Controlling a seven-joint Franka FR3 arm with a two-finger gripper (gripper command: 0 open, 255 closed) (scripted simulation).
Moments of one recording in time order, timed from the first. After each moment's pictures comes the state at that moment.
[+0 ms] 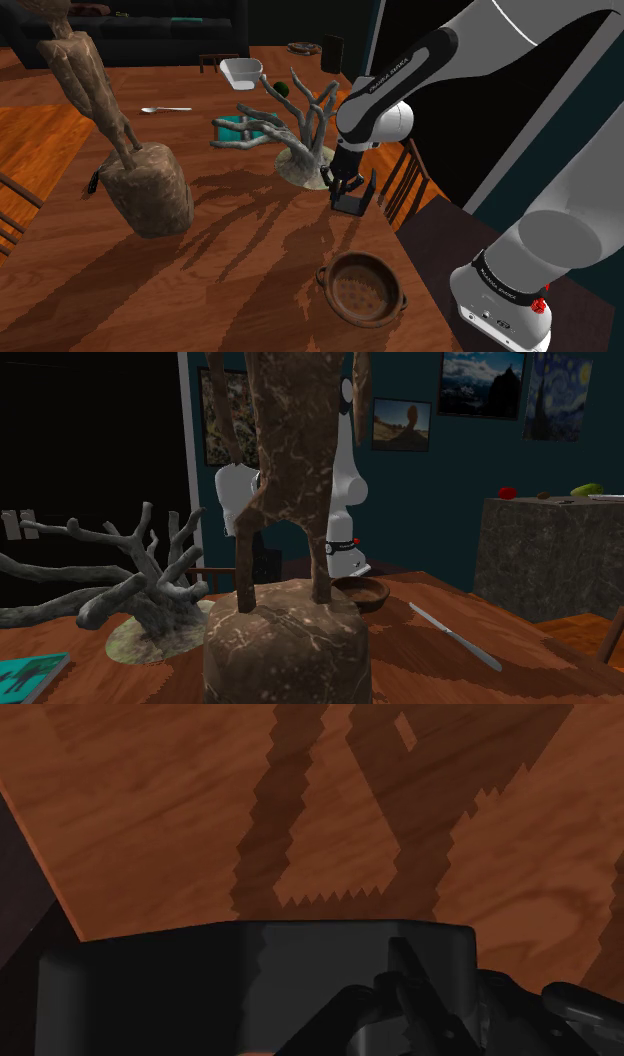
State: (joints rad) arm -0.16 0.08 0.34 -2.54 0.47 2.53 0.67
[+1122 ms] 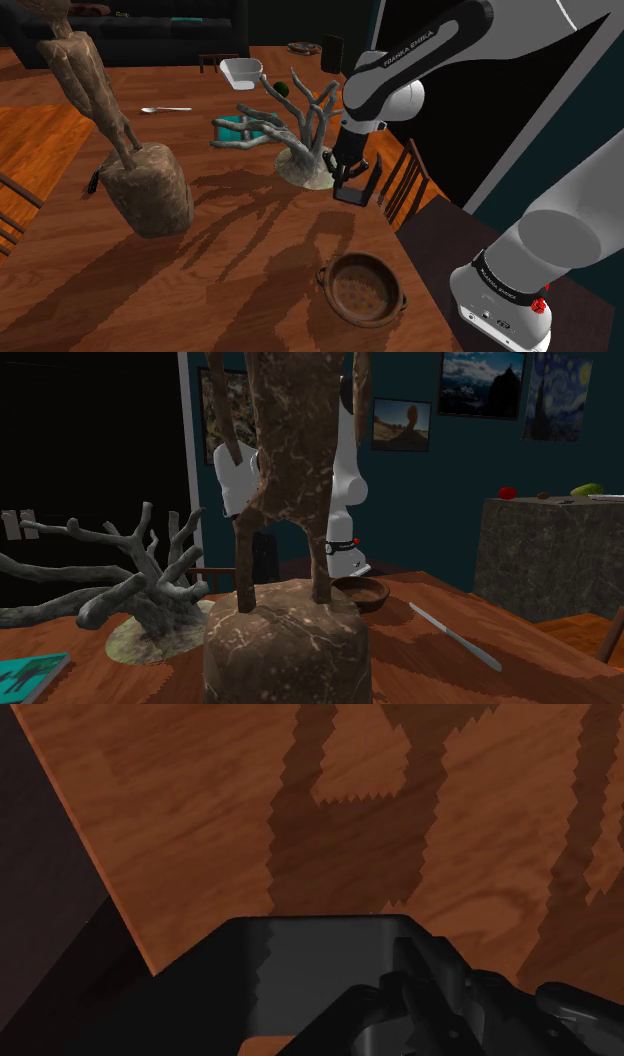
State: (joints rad) arm -0.17 -0.06 0.33 -2.53 0.45 2.36 0.71
